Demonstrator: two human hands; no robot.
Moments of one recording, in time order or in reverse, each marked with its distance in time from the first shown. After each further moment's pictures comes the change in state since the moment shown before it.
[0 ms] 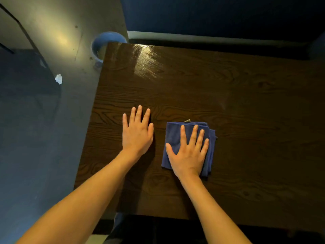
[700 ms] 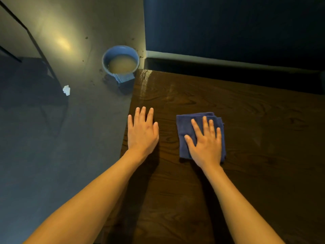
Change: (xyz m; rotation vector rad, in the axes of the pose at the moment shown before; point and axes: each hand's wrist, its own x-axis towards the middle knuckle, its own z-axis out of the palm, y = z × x) left_hand 0.107 -0.098 -0.050 -0.154 0.042 -0.049; right_hand 0.135 -0.076 -0.022 -0.029 0.071 -0.185
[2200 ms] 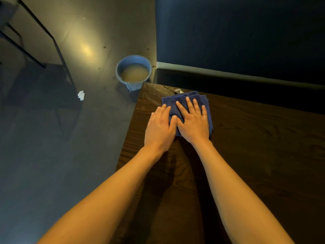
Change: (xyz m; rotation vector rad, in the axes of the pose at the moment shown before) left_hand 0.053 0.059 -0.019 -0.463 0.059 0.002; right_hand 0.137 -0.044 -0.025 0.072 -0.008 -0.252
